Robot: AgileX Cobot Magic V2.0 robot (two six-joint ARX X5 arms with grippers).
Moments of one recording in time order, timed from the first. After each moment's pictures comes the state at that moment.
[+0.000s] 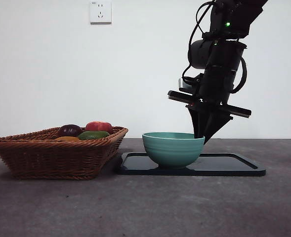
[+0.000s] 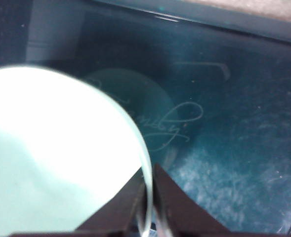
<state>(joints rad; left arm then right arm) -0.55 0.55 1.39 -1.25 0.35 0.01 0.36 2.05 1.66 -0.89 -0.21 0.24</state>
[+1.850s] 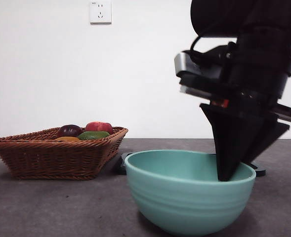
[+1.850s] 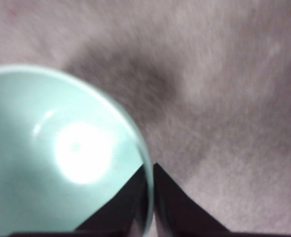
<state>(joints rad) -0.55 0.55 1.39 -1.25 0.35 0.01 0.72 1.45 0.87 -0.68 -0.14 0.29</state>
